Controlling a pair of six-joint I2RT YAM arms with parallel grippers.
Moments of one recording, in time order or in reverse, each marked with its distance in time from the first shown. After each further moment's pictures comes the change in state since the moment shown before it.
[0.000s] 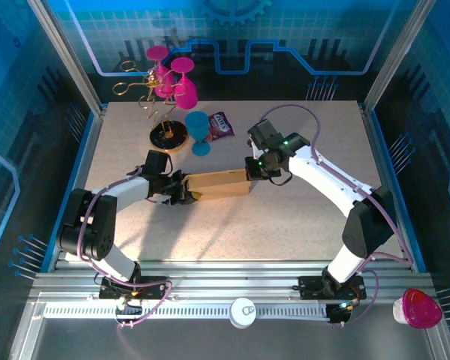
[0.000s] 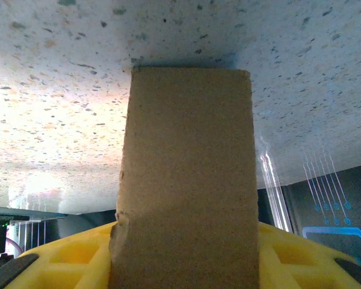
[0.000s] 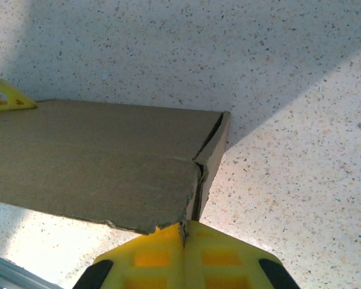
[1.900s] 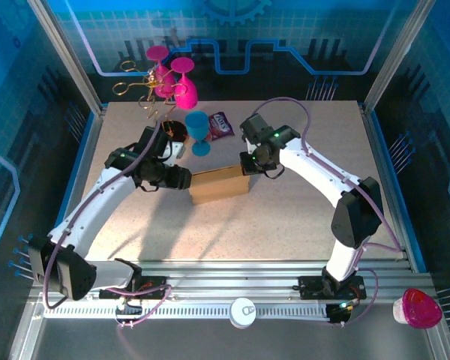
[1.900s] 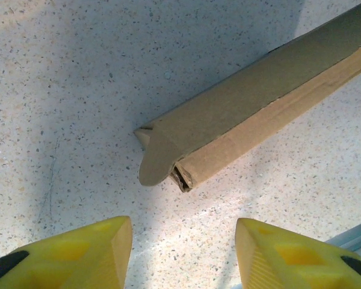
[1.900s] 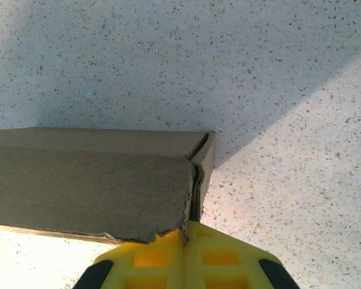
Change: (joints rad) left arm -0.167 -0.278 0.443 -0.783 -0.498 1.891; right arm 0.006 0.115 0.145 -0.064 0.066 -0.047
